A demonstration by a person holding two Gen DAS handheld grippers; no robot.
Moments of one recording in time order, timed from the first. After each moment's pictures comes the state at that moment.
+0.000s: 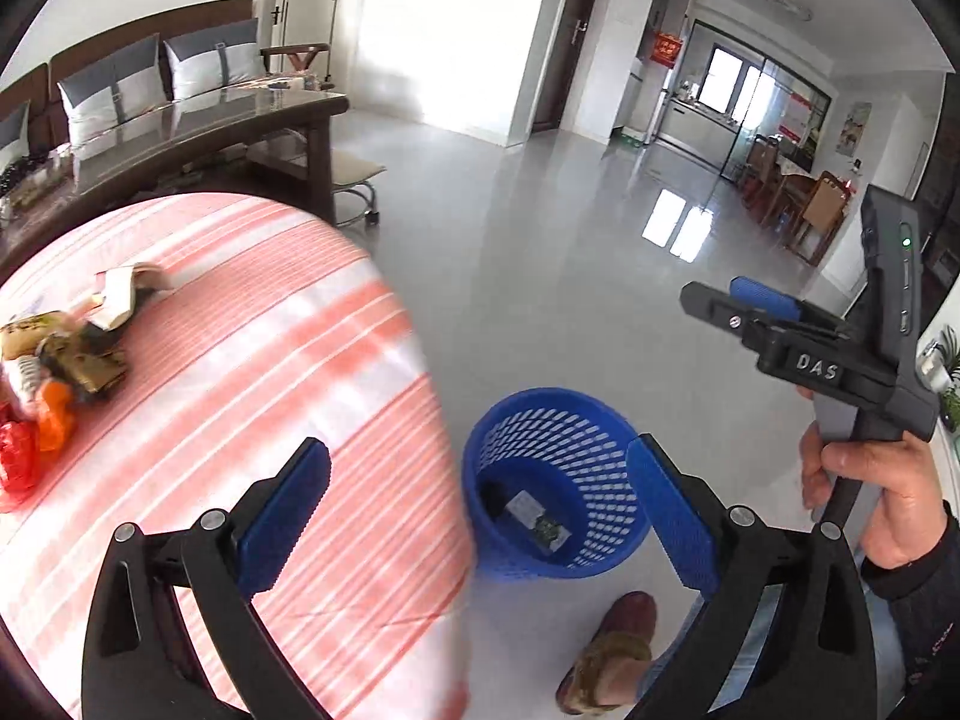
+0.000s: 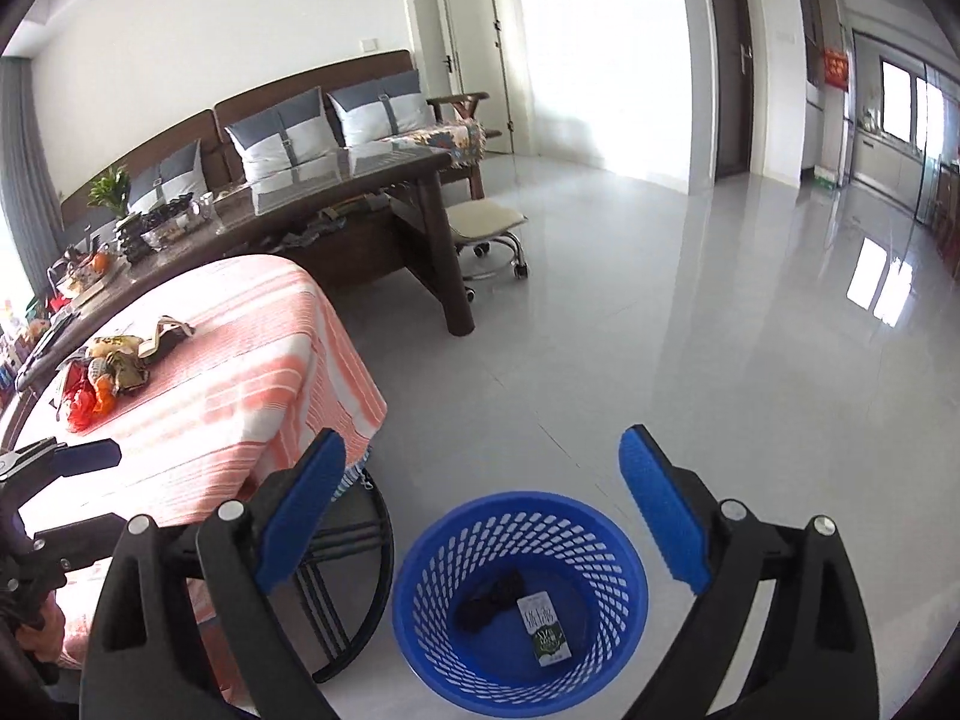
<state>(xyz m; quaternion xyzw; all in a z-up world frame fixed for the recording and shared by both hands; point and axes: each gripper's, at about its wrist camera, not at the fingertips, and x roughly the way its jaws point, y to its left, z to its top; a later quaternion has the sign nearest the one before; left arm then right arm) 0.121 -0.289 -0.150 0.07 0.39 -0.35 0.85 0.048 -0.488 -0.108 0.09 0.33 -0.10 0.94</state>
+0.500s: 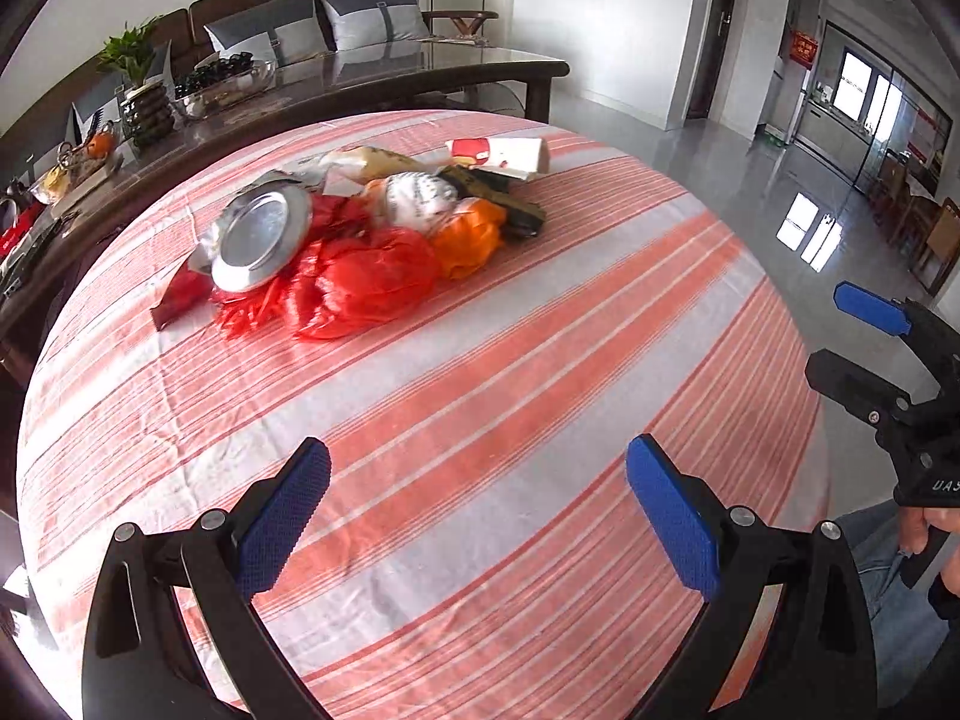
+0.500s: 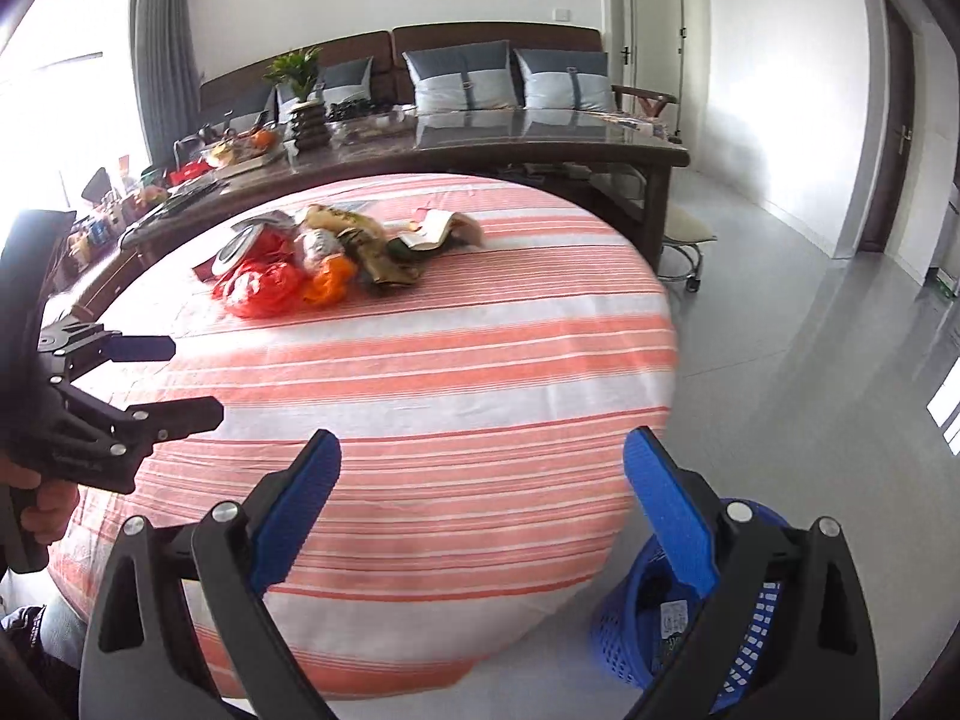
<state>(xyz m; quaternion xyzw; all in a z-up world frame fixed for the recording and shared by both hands) 0.145 -0.071 -0.165 0.08 0.43 -0.19 0.88 0.094 -0.258 -0.126 0.00 0.37 0.07 0.93</state>
